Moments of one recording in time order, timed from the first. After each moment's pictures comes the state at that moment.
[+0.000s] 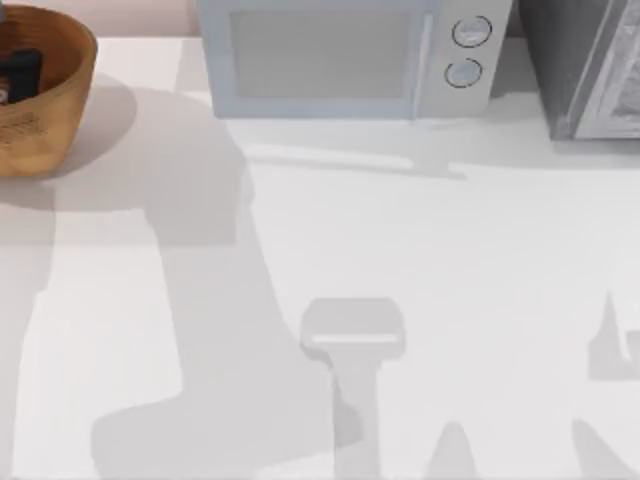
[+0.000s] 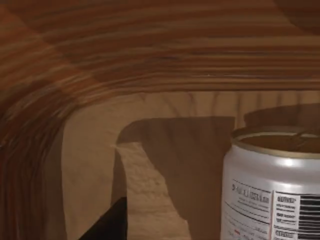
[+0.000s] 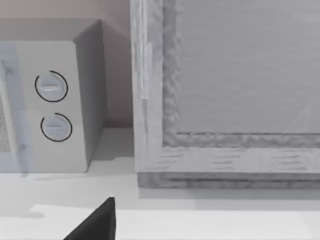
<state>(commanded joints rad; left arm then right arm) 0.18 2.75 2.63 -1.28 0.16 0.19 0.00 0.00 0.00 0.00 0.00 0.00</state>
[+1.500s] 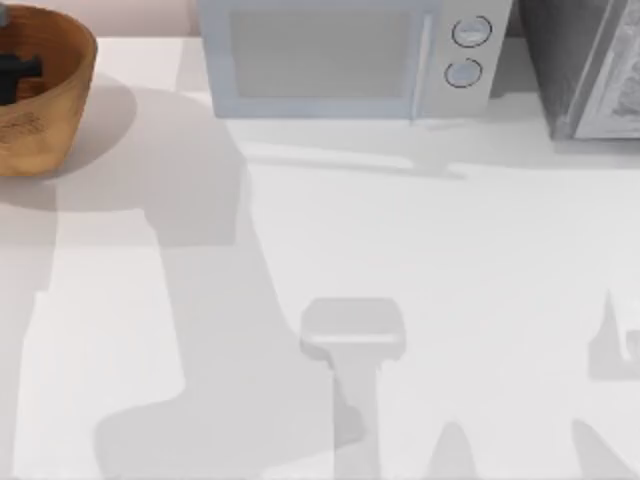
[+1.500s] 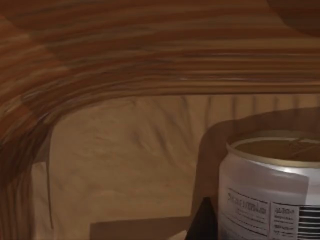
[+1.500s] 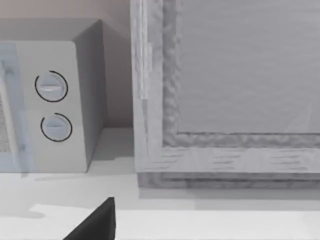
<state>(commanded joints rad) 0.18 2.75 2.62 -1.26 0.16 0.19 0.00 0.00 0.00 0.00 0.00 0.00</state>
